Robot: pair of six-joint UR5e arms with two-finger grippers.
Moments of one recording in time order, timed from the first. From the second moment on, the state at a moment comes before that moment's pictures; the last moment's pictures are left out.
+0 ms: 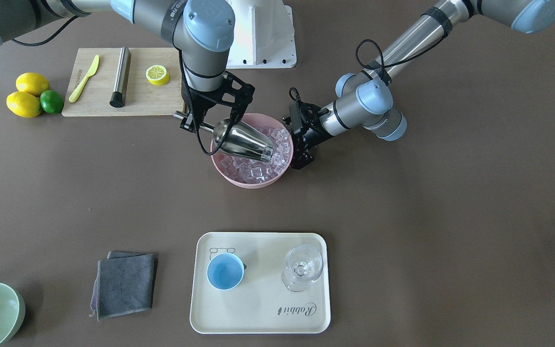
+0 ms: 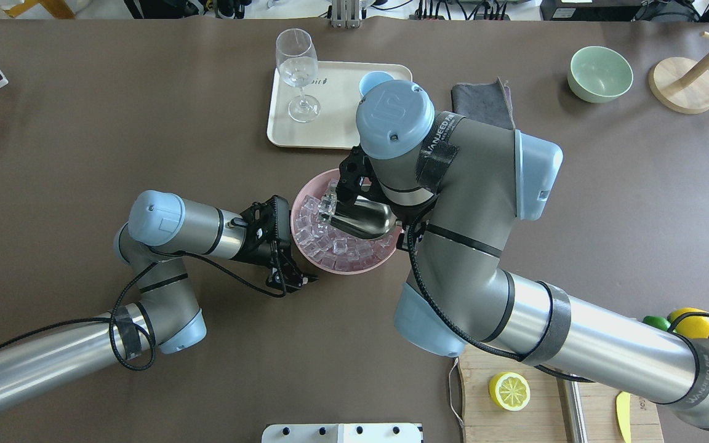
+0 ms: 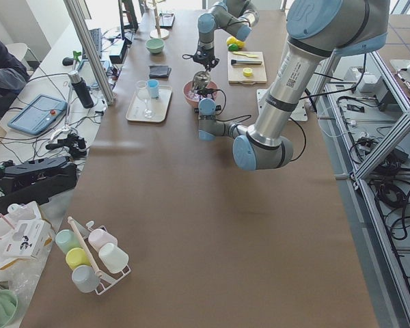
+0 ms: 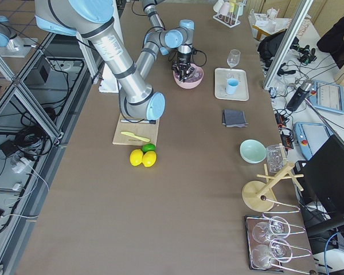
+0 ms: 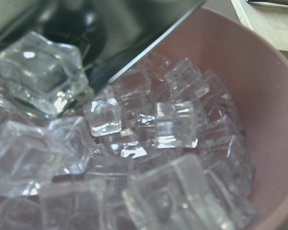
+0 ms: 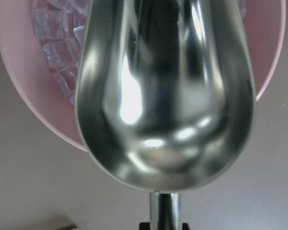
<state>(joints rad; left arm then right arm) -0.51 -2.16 -1.16 -2.95 -2.04 -0.12 0.55 -0.80 1.78 -2.09 1.86 -0.12</state>
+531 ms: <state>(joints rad) -0.51 -2.16 -1.16 -2.94 -2.04 -0.12 0.55 -0.88 1.87 -2.04 1.88 -0.09</state>
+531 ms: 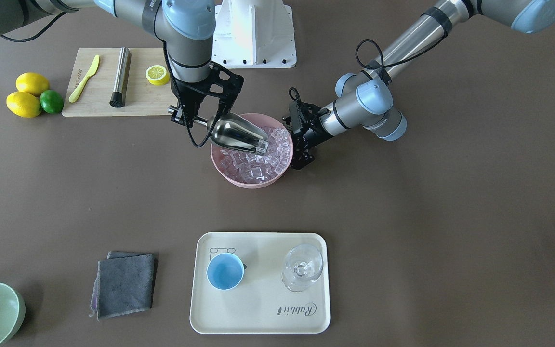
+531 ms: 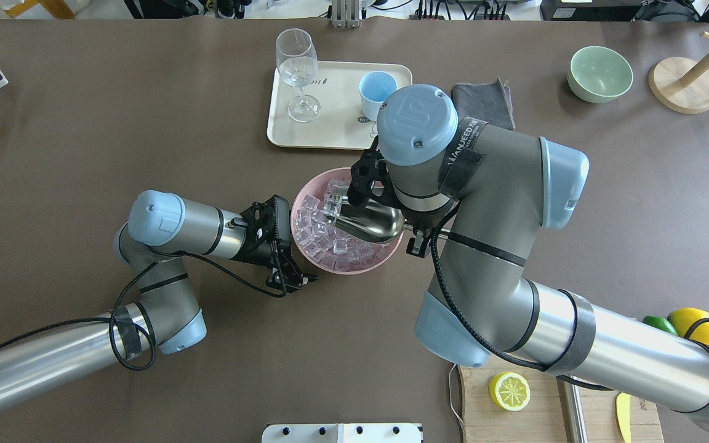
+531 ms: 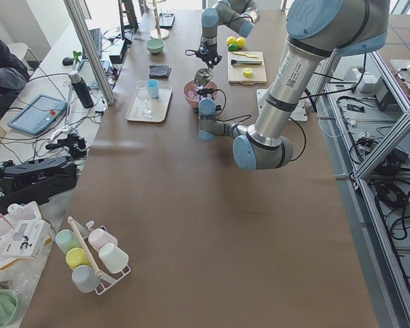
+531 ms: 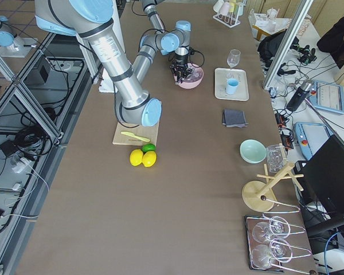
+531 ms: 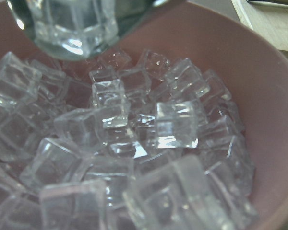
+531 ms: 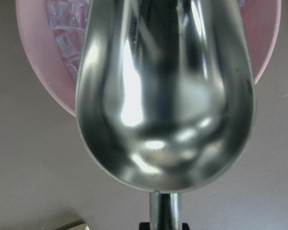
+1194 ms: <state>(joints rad) -0.53 -2.13 -1.21 -2.93 -2.08 -0.12 0.68 -0.99 1.98 -1.86 1.96 0.06</state>
